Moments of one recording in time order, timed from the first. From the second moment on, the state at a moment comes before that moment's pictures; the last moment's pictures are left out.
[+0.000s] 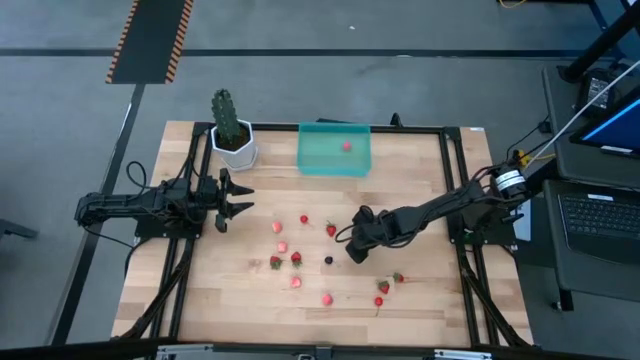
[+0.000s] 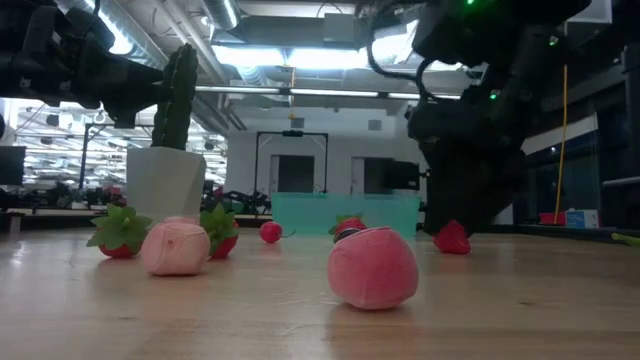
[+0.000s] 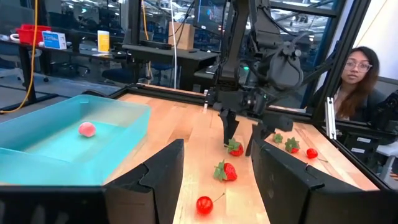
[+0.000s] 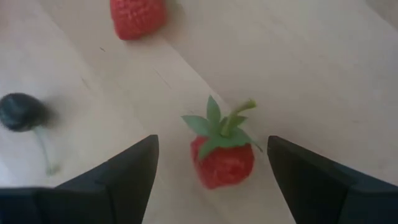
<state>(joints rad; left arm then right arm) 0.06 0.01 0.01 0.02 -0.07 -0.15 0.25 1.72 0.89 -0.36 0.23 0.99</state>
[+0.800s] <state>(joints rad) 0.06 0.01 0.01 0.02 -0.07 -0.15 0.24 1.77 0.95 -0.45 0.23 0.99</state>
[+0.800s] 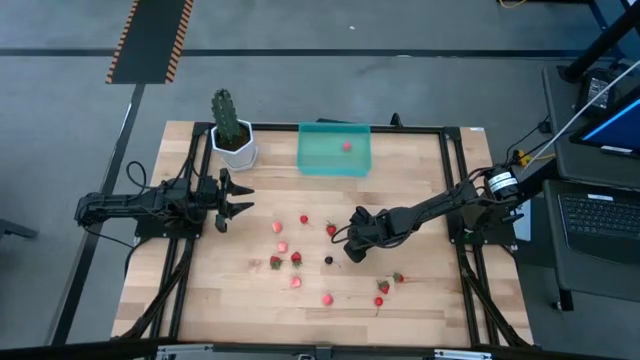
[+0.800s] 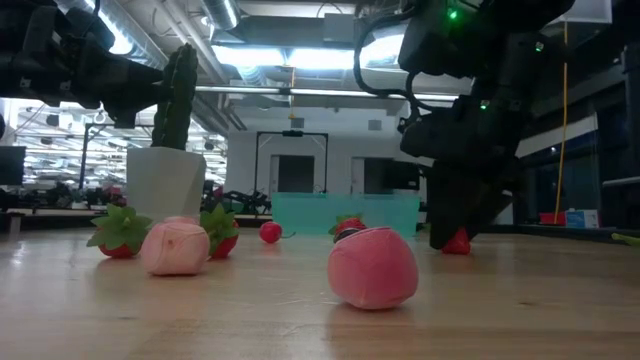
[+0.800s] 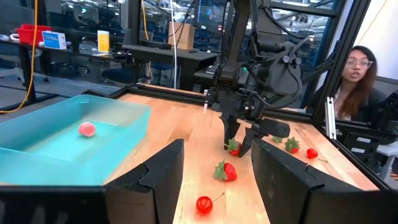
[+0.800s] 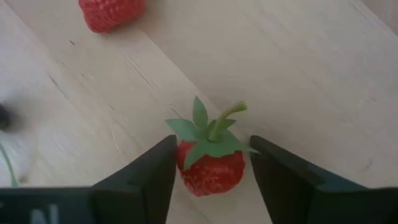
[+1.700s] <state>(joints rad) 0.06 0.01 0.01 0.02 -0.07 -0.15 0.22 1.70 1.10 -0.52 0.25 0.77</state>
